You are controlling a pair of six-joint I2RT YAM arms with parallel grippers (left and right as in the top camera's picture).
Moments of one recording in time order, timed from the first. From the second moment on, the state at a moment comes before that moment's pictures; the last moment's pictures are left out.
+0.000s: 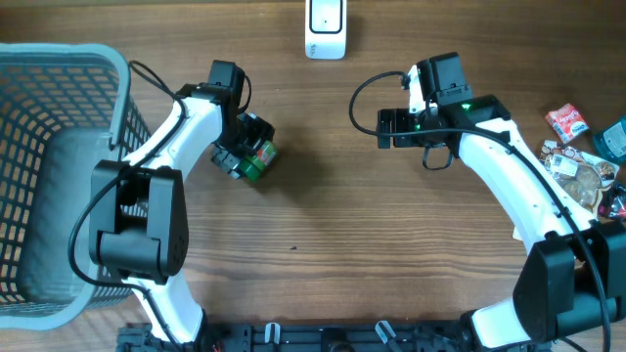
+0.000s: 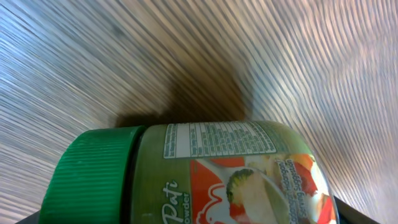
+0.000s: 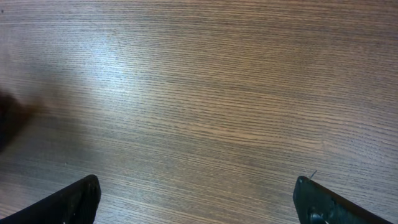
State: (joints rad) left arm -0.18 1.96 1.34 -0.84 0.25 -1.08; right arm 0.25 1.67 1.24 -0.71 -0.10 0.18
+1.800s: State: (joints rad) left arm -0.28 1.96 1.34 -0.27 0.85 -1.37; right arm 0.25 1.67 1.24 -0.69 -0.10 0.19
